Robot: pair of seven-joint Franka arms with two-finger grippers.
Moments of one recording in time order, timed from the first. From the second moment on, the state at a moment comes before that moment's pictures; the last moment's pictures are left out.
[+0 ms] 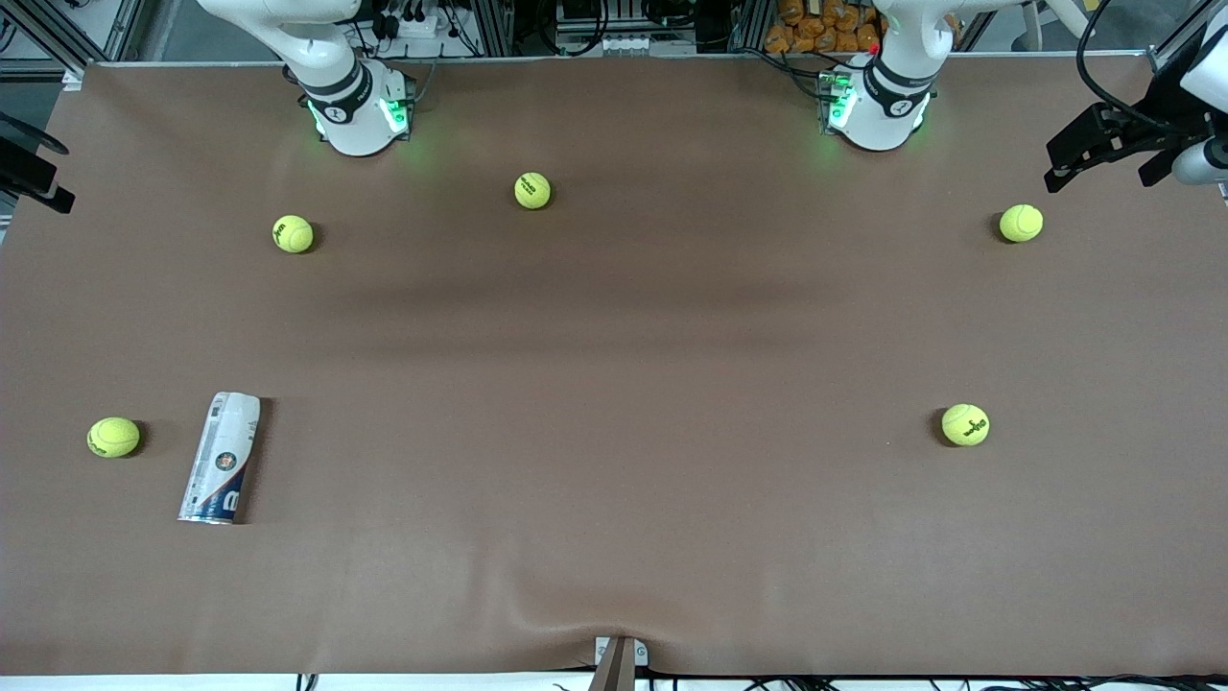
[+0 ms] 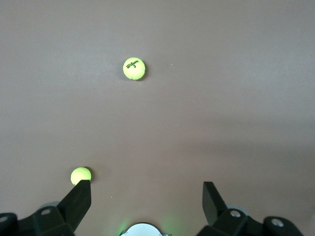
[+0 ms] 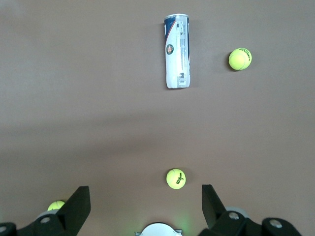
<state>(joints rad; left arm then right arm) 0.06 -0.11 -0.16 -1.54 0.00 1.43 -0.15 -0.04 0.01 -0.07 -1.37 0.02 1.31 -0.02</state>
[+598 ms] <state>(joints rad) 0.06 -0.11 -0.16 -1.54 0.00 1.43 -0.15 -0.05 0.02 -0.07 -1.40 0.02 1.31 -0.07</state>
